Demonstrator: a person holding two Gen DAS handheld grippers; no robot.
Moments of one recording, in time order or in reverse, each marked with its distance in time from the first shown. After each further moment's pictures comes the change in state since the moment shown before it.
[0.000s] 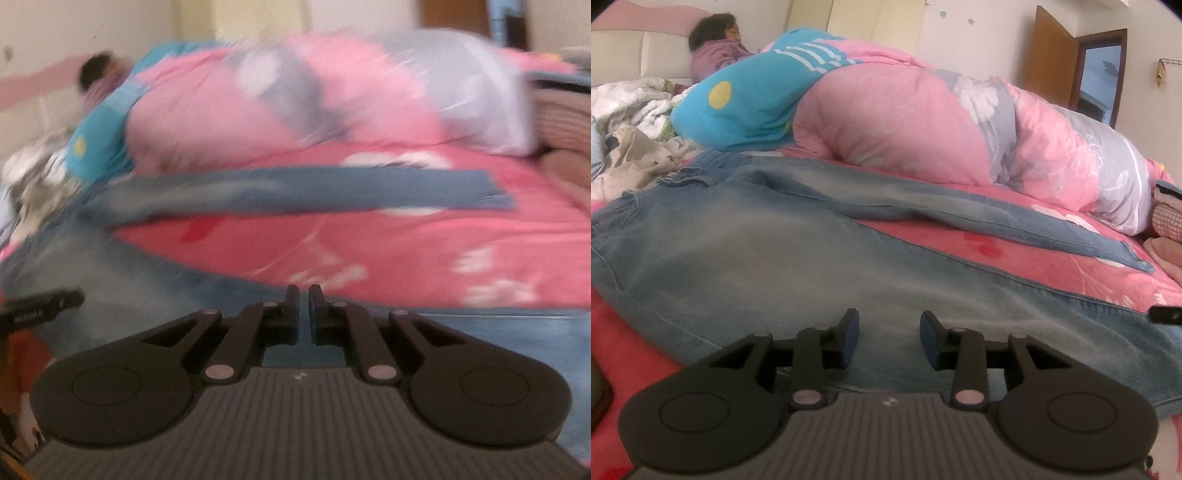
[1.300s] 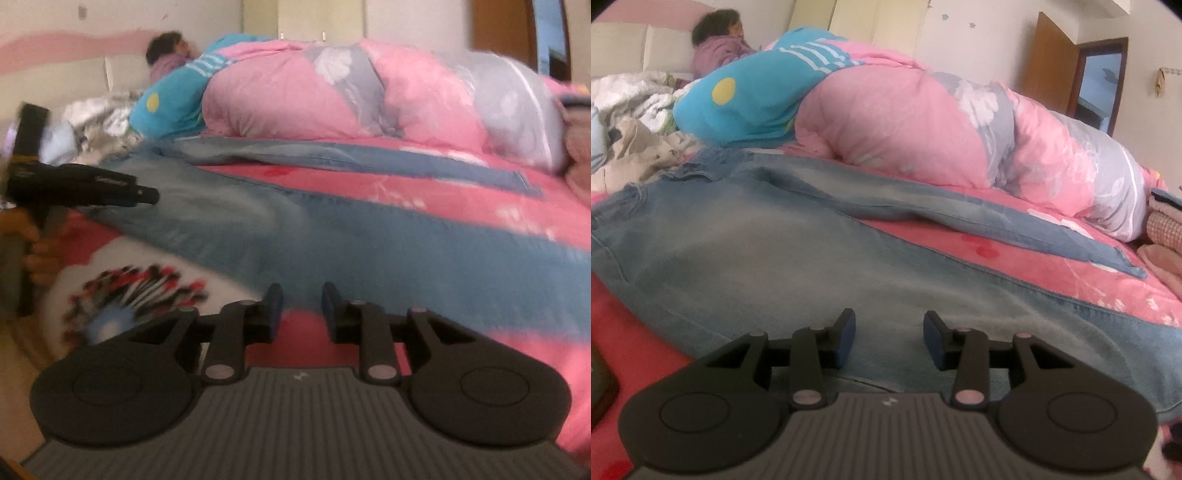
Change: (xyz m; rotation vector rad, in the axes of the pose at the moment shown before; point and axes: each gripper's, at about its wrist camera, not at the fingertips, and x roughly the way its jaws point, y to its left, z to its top) left arm -0.006 0.006 -0.002 -0.034 -0.004 -0.026; right arm -0.090 0.056 -0.103 -0.117 -0.072 0.078
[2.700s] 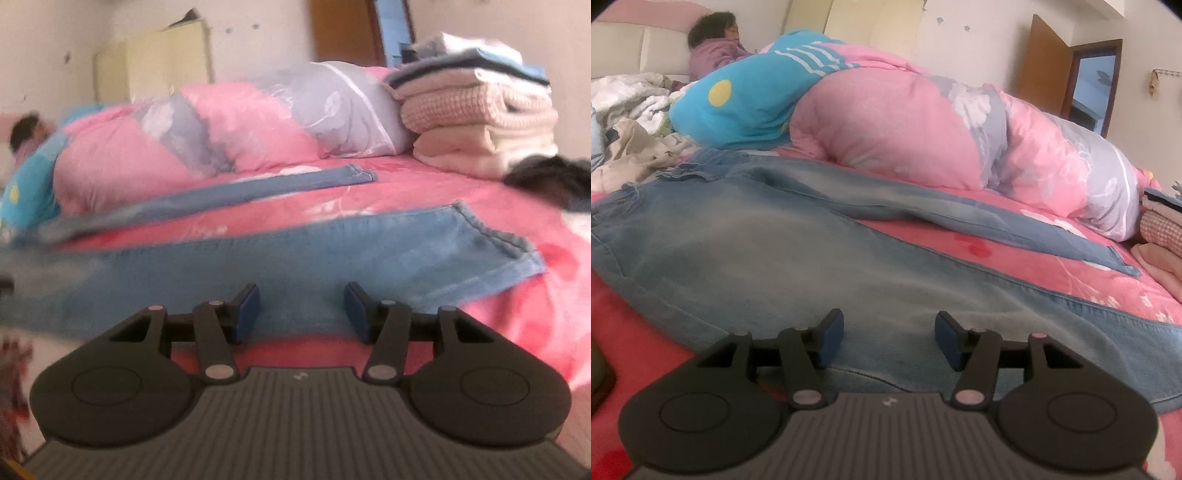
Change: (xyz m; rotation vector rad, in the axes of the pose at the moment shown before) left arm -0.003 -0.003 -0.006 0.018 -0.014 -0.018; right arm -0.002 -0.087 -0.020 0.252 -0.170 -0.387
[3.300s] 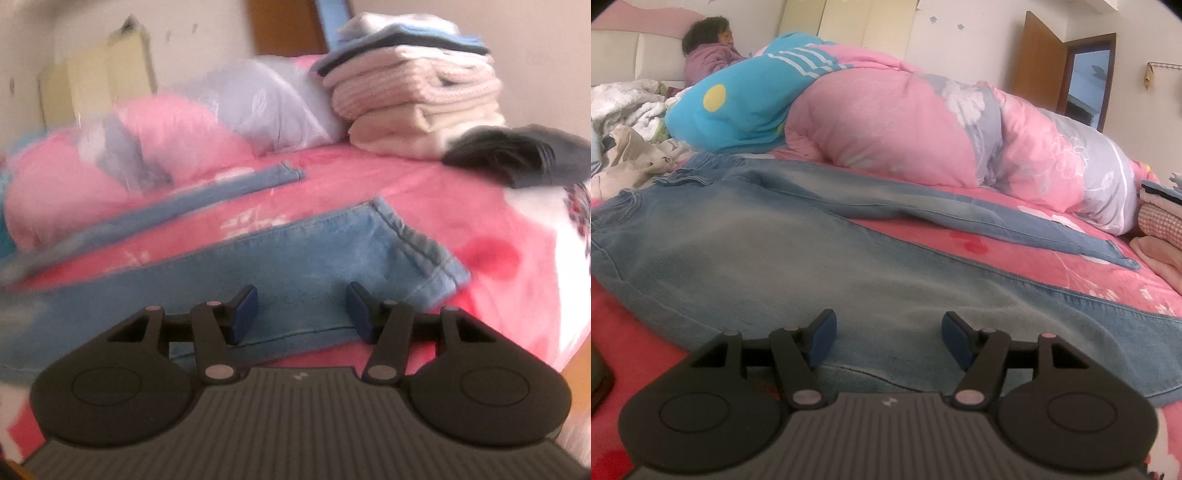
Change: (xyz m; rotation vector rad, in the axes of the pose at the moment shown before) left arm 0.000 -0.004 -0.002 0.020 -0.003 0.003; right arm 0.009 -0.059 0.009 0.184 -0.022 -0.111
